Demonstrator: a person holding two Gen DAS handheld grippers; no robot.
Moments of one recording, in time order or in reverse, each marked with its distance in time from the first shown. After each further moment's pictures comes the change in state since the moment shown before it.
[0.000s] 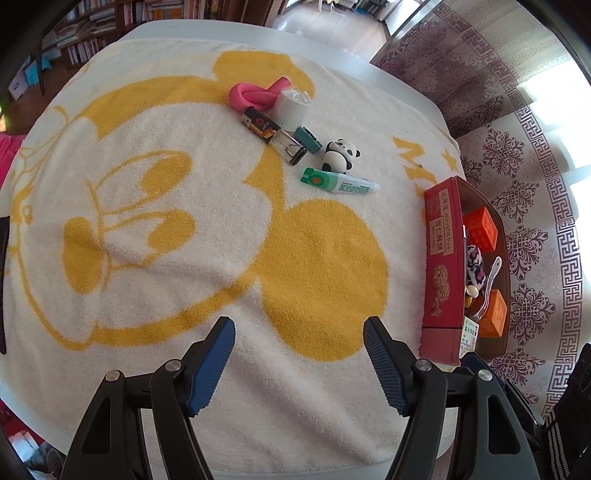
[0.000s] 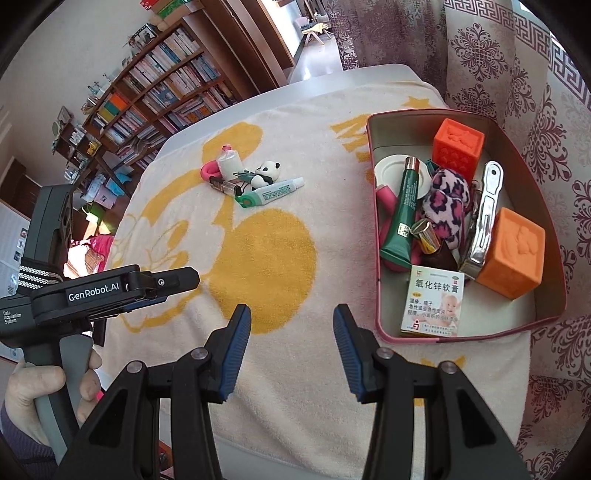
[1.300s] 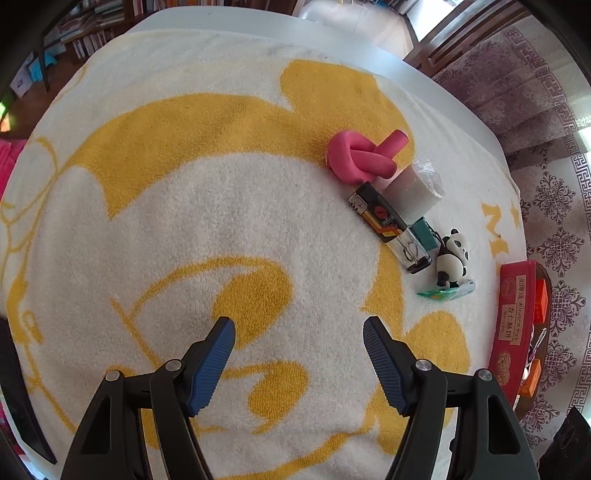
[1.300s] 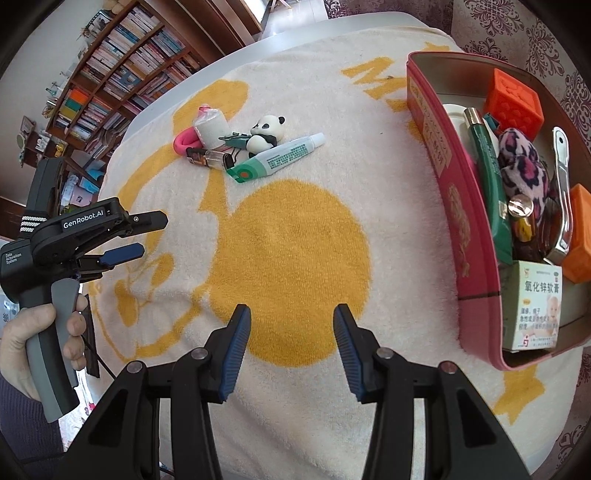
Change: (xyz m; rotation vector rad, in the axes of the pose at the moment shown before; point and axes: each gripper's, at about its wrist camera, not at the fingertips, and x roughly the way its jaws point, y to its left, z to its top) left arm 0.043 0.087 0.122 -0.002 0.038 0.063; right arm 0.086 0.033 0.023 0.137 0.139 -0.063
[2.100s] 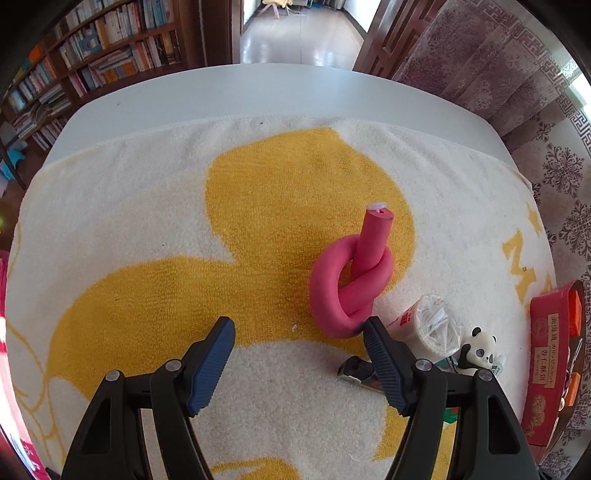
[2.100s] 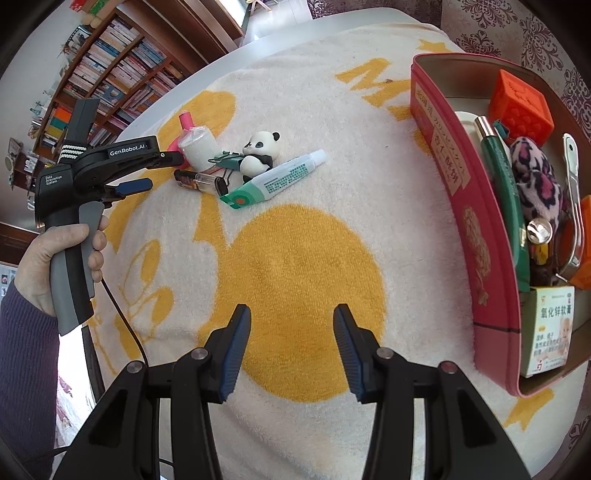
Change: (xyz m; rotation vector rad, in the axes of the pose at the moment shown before) left arm 0.032 -0.043 0.096 0.292 -0.069 0.079; right arm 0.011 0.005 0.022 0.079 -0.002 -0.017
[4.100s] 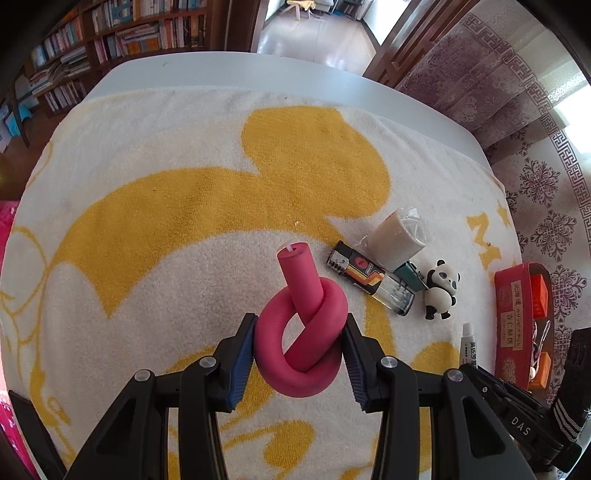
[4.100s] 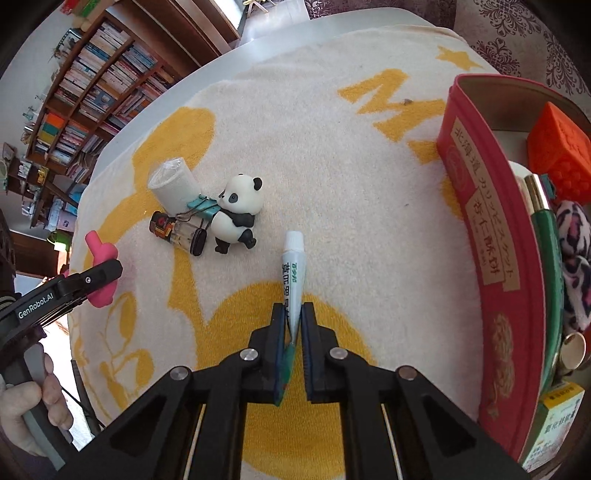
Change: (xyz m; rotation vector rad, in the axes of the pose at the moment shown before) left arm -0.045 0.005 -0.075 -0.142 -0.021 -0.086; right arm 0.033 -0.007 0.051 -0.010 -0.014 0.006
